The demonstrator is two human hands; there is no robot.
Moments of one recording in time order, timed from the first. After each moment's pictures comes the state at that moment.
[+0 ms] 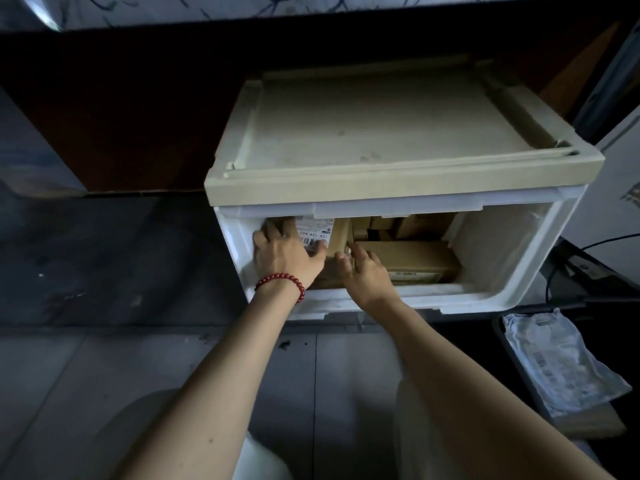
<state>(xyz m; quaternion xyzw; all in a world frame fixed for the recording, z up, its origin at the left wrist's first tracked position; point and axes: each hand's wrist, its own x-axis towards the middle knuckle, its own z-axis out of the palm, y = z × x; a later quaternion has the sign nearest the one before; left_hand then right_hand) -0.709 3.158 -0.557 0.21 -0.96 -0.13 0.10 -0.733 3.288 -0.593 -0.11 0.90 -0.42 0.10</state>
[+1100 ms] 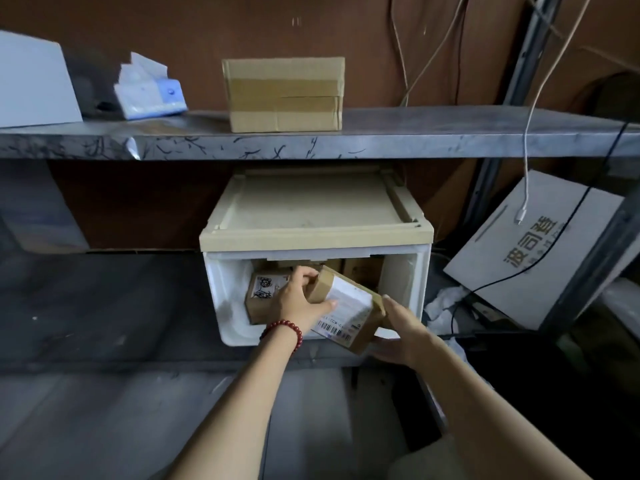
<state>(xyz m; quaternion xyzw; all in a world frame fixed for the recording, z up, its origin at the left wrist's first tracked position) -0.617 3.276 -0.486 0.11 -0.85 -0.49 0.13 -0.647 3.447 -0.498 0.18 0.67 -0.69 0.21</state>
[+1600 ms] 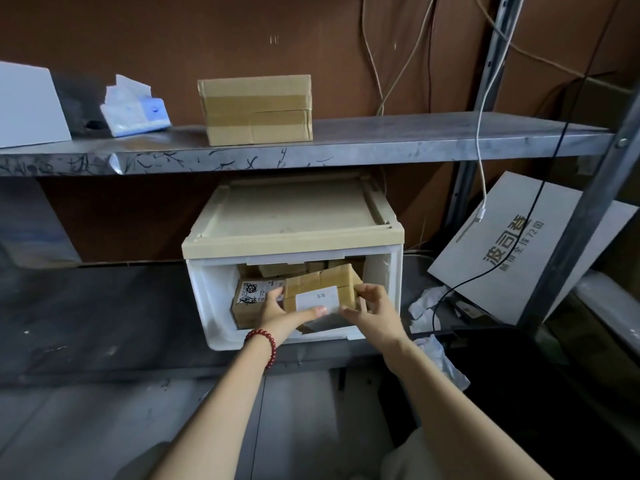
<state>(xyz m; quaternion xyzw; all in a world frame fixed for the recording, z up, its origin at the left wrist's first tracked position) -0.609 3.291 -0.498 0.20 -0.76 -0.61 0.05 -0.619 3.466 -0.483 -0.02 0.79 -0.62 0.05</state>
